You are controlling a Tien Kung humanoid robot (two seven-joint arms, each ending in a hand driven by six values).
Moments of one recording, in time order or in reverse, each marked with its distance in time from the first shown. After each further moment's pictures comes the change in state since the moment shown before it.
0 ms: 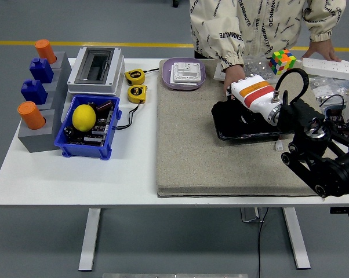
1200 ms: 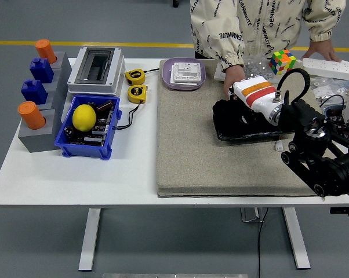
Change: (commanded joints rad) left arm -0.003 -0.006 -0.009 0.000 0.002 0.000 0.000; right arm -0.013 -0.028 0.037 -0.032 -0.003 0.015 -0.008
